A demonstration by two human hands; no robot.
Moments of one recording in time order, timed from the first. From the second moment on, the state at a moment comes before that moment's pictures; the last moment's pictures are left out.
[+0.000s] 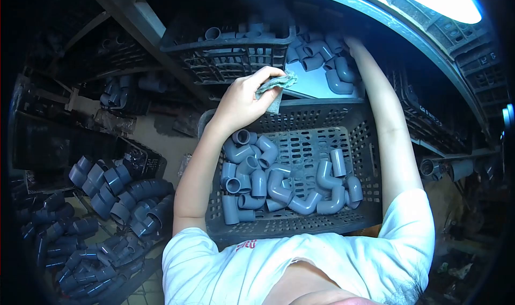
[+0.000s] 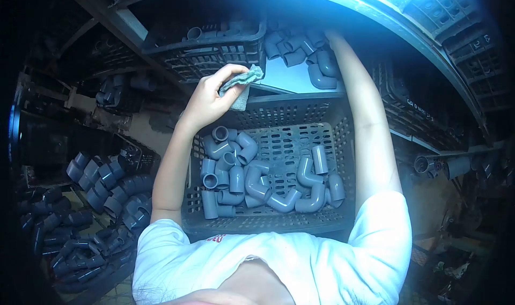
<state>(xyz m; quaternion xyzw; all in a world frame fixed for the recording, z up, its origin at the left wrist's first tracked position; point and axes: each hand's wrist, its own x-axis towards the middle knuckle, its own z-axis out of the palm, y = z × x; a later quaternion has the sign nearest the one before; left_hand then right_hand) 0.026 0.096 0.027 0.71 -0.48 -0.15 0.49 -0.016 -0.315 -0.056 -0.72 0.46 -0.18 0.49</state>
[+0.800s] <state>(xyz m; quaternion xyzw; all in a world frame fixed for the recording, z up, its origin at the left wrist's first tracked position) -0.032 0.307 -0.018 0.80 -0.18 -0.33 0.47 -0.329 -0.167 0.006 -0.64 0.37 0.08 0.67</state>
